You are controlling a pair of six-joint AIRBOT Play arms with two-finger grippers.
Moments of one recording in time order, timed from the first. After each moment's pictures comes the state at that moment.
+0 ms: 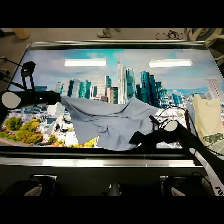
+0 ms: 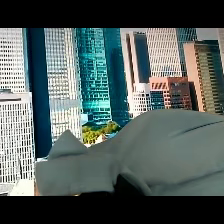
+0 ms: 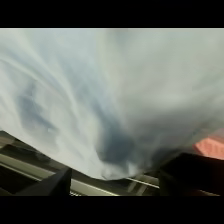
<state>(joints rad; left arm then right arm) -0.11 -1.07 1.04 1.31 -0.87 -1.55 0.20 -1.20 0.54 -0.77 1.01 1.57</state>
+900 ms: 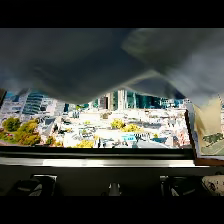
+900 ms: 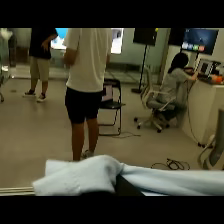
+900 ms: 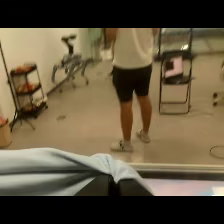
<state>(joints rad) -0.11 -0.73 1.91 1.47 -1.08 -1.65 0.28 -0.68 1.85 -1.69 1.09 1.72</state>
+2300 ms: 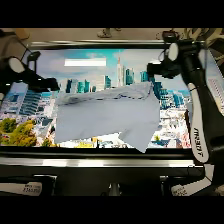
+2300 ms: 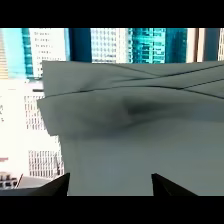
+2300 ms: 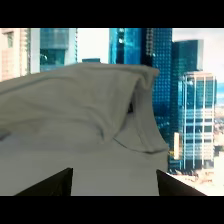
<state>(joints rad) 0.04 -1.54 1.65 1.41 -1.37 -1.60 0.14 -1.68 1.95 -1.60 1.40 1.75</state>
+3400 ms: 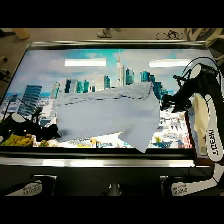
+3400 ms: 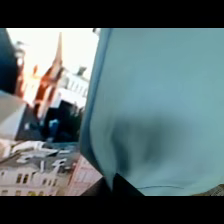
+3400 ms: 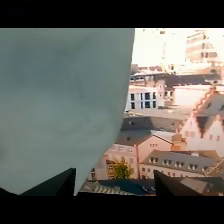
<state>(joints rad) 0.24 -1.28 0.68 1.11 -1.13 -1.47 -0.10 -1.64 1.53 -1.39 1.60 1.57</state>
